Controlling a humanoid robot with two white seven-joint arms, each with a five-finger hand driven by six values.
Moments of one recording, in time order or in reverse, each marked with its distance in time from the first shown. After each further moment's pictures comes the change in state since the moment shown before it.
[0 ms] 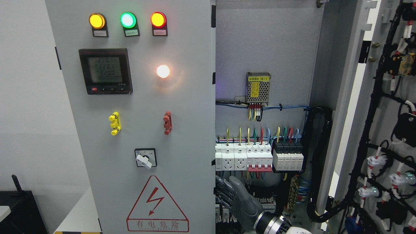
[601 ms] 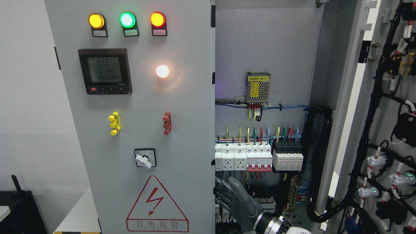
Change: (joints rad) left arm 0.000 0.000 0.000 0.000 0.000 0.000 0.000; right arm -0.001 0.000 0.000 0.000 -0.004 0.000 0.020
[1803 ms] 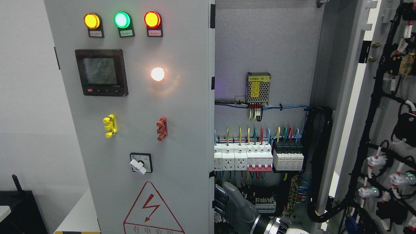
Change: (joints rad) left arm 0.000 0.000 0.000 0.000 0.000 0.002 0.000; right arm 0.014 0.002 0.009 -0.036 -0.007 -0.002 0.093
